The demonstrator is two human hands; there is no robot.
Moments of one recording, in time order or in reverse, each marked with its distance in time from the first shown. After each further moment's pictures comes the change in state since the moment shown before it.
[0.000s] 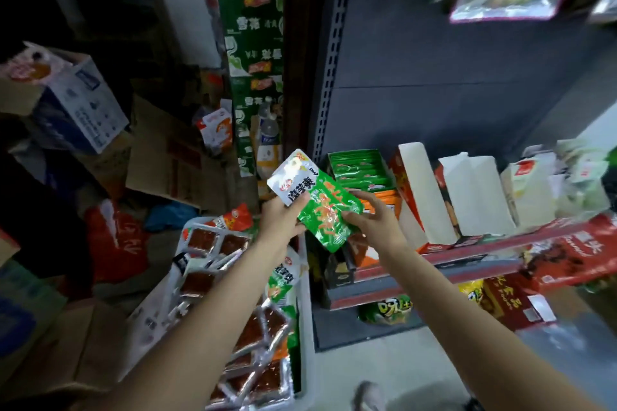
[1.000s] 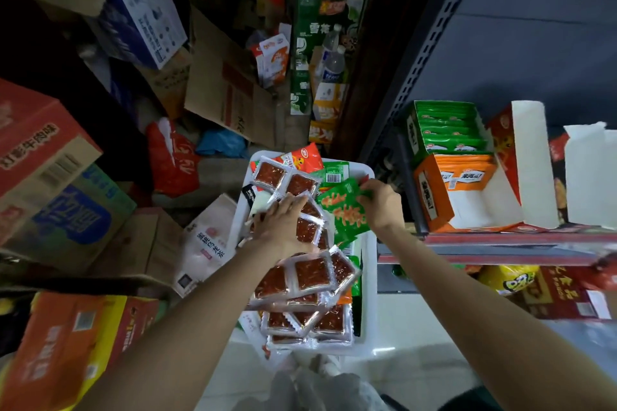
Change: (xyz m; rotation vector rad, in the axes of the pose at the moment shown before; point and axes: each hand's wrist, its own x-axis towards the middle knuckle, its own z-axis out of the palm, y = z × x) left_hand -0.008 -0.089 -0.150 1.424 -0.216 -0.111; right_hand 0.042 0.088 0.106 -0.916 0.012 -0.092
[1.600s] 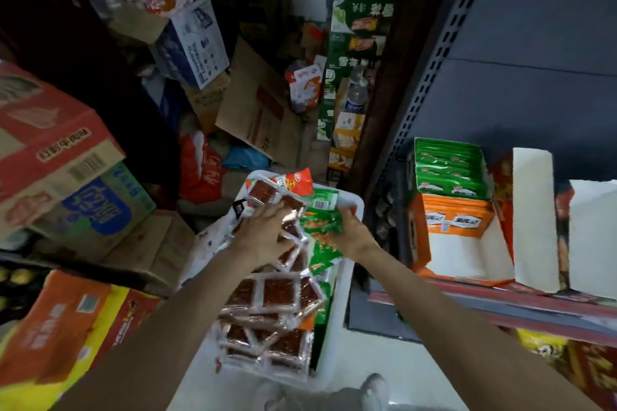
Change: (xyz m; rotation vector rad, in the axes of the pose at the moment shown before) left_hand -0.008 0.040 -0.023 0.021 0.247 -0.077; right_hand 0.023 0.009 -0.016 0.000 -0.501 -0.158
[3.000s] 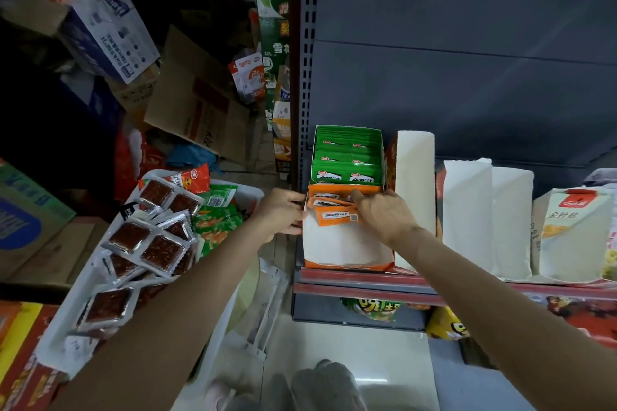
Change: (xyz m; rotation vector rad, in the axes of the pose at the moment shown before) left_hand 0.079 0.222 0.026 -1.014 -0.214 -0.336; right_hand -0.029 0.168 -0.177 -1.041 0.250 -0.273
